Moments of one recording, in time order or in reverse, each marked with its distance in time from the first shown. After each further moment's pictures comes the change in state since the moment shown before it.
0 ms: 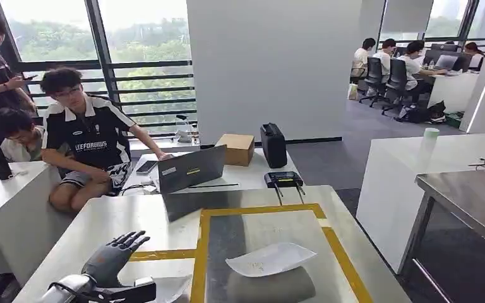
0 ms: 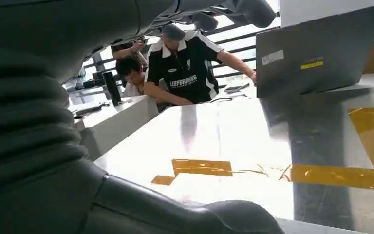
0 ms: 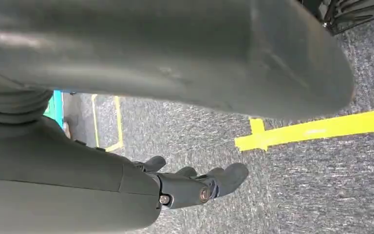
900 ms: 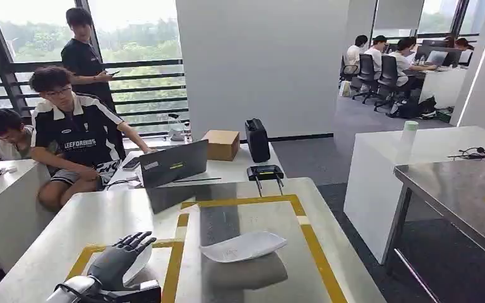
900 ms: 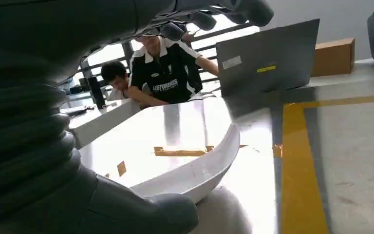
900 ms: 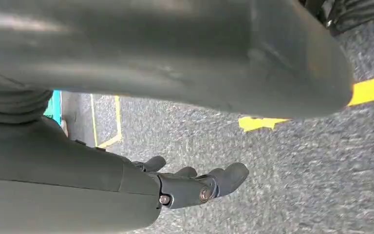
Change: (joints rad) left arm 0.018 -0.019 0.006 -0.026 -0.016 0.010 -0.006; right arm -0.008 0.004 -0.006 0.000 0.000 0.006 -0.001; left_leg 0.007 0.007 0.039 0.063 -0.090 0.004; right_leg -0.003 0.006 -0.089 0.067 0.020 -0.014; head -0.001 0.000
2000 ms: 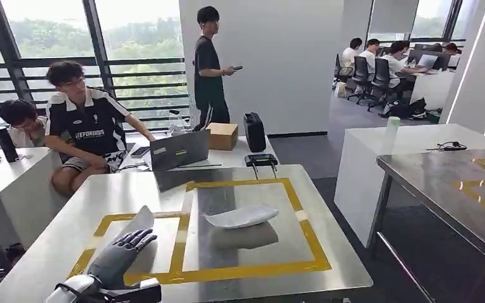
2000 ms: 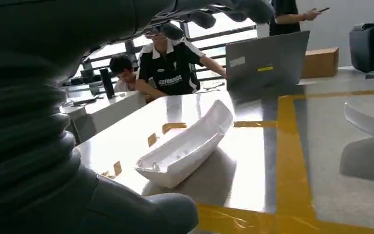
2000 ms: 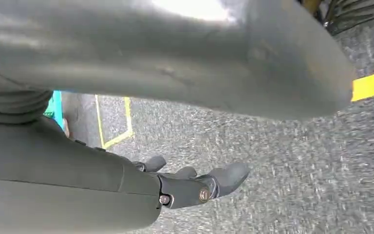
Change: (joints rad) left arm 0.011 -0.004 0.011 -0.027 0.029 -0.006 -0.026; right arm -0.003 -0.006 -0.017 0.000 0.006 -0.002 -0.011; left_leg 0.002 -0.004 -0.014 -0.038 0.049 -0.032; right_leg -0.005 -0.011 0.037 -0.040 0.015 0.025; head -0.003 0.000
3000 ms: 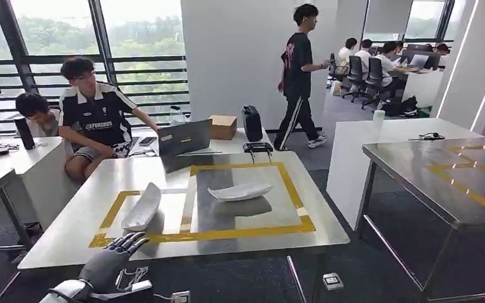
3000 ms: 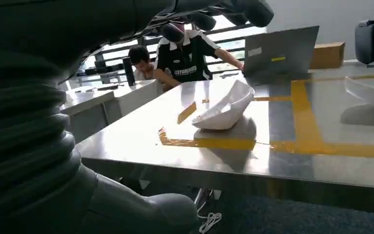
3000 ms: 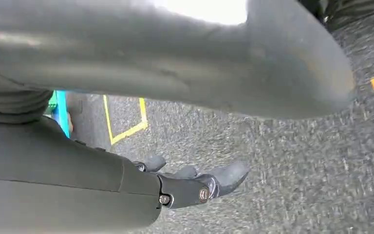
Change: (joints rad) left arm 0.025 0.026 0.027 -0.019 0.010 0.007 -0.013; right arm -0.001 -0.010 -0.002 -0.001 0.018 0.000 -0.006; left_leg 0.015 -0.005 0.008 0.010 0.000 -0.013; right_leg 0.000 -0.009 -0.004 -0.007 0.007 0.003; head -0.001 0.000
